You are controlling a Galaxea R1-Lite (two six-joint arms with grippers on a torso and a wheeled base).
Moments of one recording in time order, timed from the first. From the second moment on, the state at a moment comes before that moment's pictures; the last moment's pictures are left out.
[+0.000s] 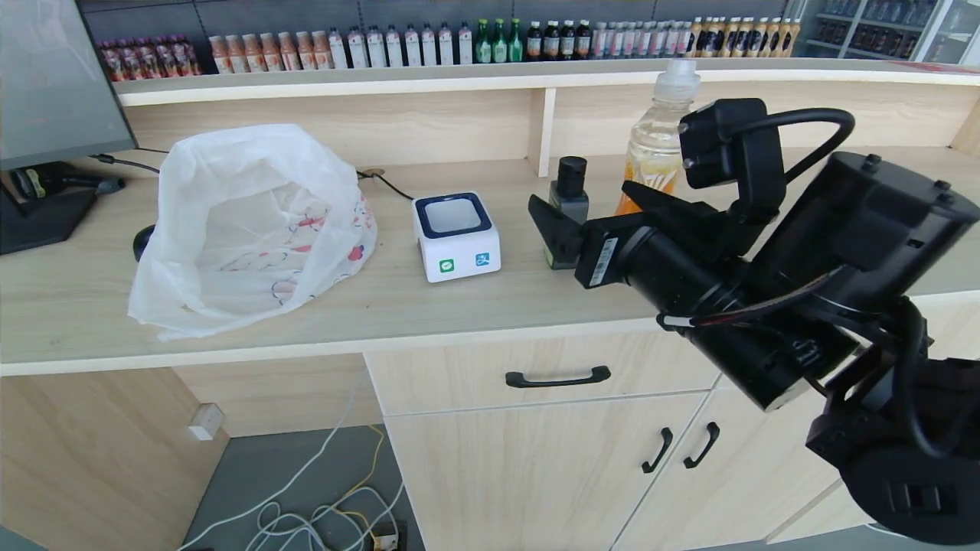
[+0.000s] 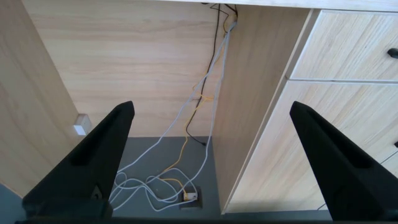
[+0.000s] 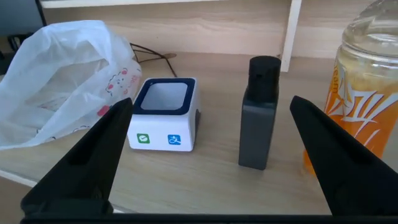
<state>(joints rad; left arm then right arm) 0.00 0.00 0.00 0.00 0.00 0.00 0.77 1.74 -0.91 -1.08 -0.34 -0.09</state>
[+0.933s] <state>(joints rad) 0.00 0.00 0.00 0.00 0.00 0.00 0.66 1.97 -1.03 -1.28 -0.34 -0.11</state>
